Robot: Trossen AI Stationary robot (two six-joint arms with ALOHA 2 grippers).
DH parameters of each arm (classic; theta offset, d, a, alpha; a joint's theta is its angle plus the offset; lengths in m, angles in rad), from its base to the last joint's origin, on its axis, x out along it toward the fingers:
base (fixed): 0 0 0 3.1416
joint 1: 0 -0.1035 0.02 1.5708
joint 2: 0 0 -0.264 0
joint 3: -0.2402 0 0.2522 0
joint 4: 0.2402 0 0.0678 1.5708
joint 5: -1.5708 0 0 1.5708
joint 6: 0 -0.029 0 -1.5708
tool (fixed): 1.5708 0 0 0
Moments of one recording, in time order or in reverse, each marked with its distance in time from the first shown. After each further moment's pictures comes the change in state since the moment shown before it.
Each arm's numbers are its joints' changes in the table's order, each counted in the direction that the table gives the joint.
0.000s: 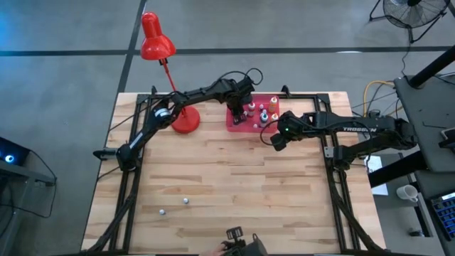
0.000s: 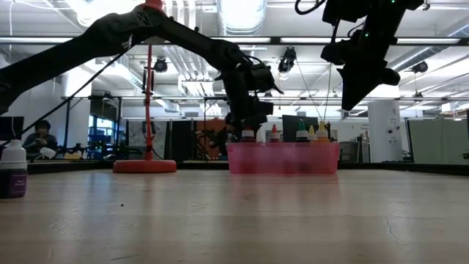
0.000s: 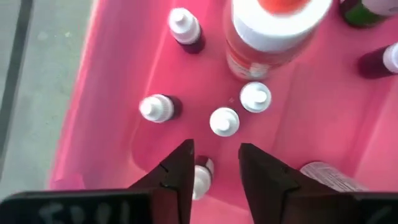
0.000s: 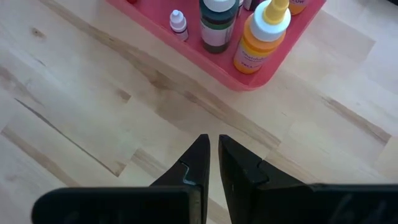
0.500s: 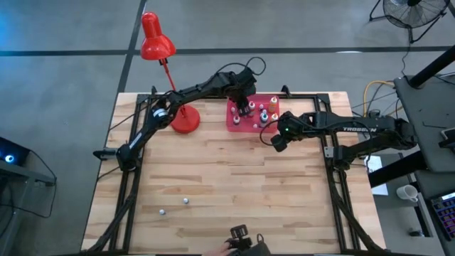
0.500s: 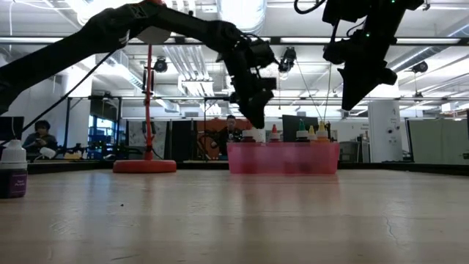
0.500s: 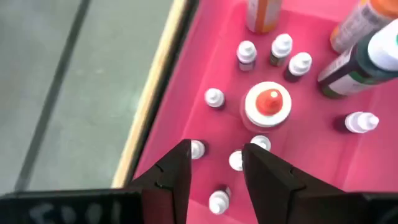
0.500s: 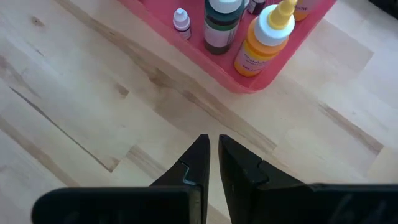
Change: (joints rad) left arm 0.009 -0.029 -0.134 0.000 0.036 0.002; right arm 0.000 0.000 0.000 0.000 -0.002 0.073
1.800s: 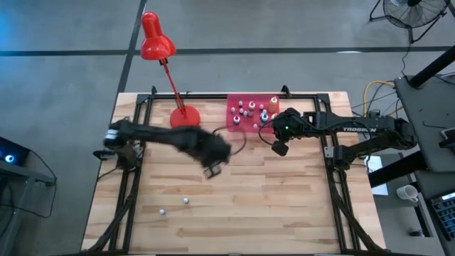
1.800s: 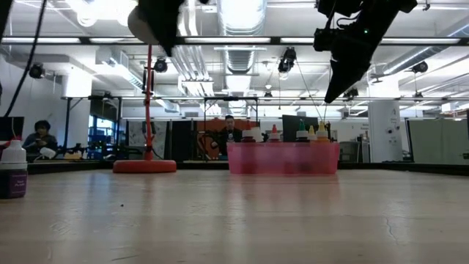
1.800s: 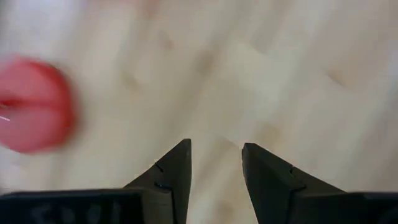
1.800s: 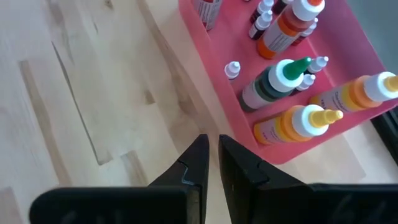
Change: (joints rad) left arm 0.631 -0.593 0.530 0.462 0.108 0.846; right arm -0.005 0.001 0.001 -0.158 0.039 0.518
